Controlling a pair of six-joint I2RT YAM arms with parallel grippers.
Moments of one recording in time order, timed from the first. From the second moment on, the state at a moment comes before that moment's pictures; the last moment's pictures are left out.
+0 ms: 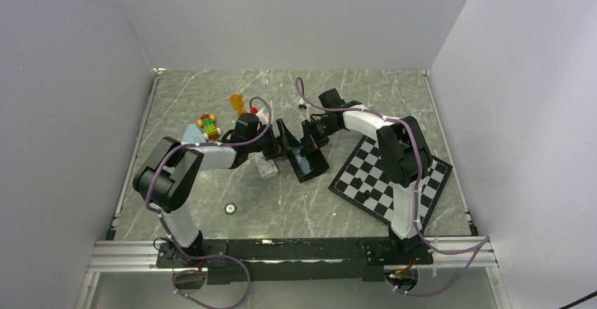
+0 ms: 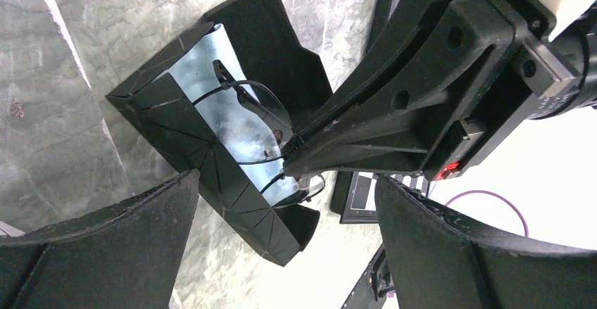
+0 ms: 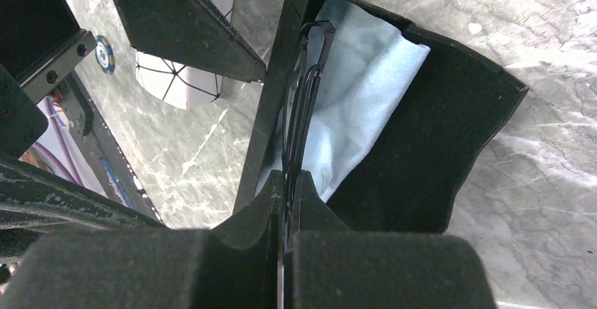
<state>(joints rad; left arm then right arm) -0.49 1.74 0.80 0.40 0.48 -0.86 0.46 2.02 1.40 -0.53 -0.71 -0.01</state>
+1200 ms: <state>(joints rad) -0.51 1.74 0.80 0.42 0.44 -0.88 0.44 2.06 1.31 -0.33 -0.72 0.15</state>
